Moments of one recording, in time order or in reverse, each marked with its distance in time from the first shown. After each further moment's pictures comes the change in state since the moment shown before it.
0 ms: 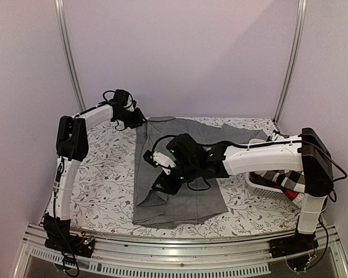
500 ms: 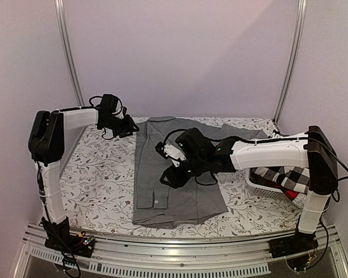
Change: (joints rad) left arm 0.001 -0.393 -0.516 0.103 -0.011 -0.006; right arm -0.050 -0.038 -0.039 -0.022 0.084 0.048
